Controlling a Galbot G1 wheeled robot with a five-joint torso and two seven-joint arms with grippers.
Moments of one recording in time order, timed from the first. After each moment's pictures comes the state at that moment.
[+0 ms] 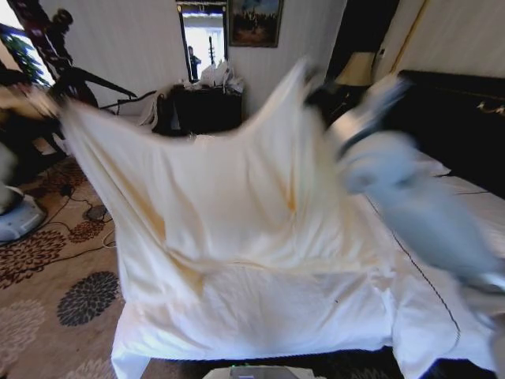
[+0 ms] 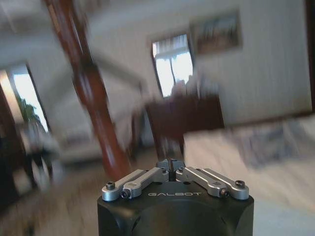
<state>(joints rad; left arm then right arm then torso) 1.06 -0.49 -0.73 -2.21 -1.16 0.66 -0.61 -0.09 0.88 -0.40 1.83 0.99 -0.31 0.61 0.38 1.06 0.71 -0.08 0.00</state>
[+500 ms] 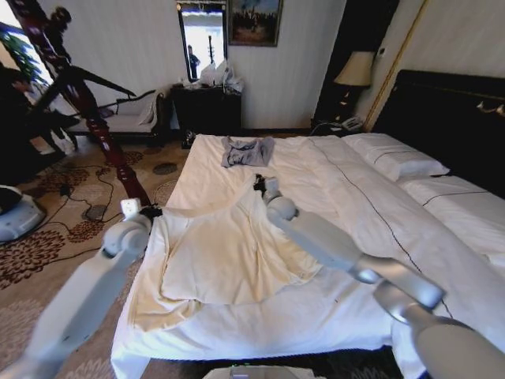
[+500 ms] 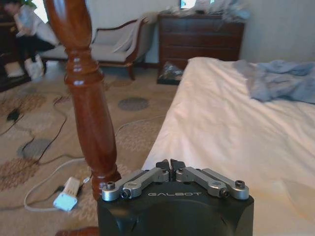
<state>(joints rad) 0.71 -0.93 -0.27 -1.74 -1.01 0.64 -0.72 -0.17 1.22 -0.48 1.23 0.67 -0.19 0.47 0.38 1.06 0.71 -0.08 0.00</state>
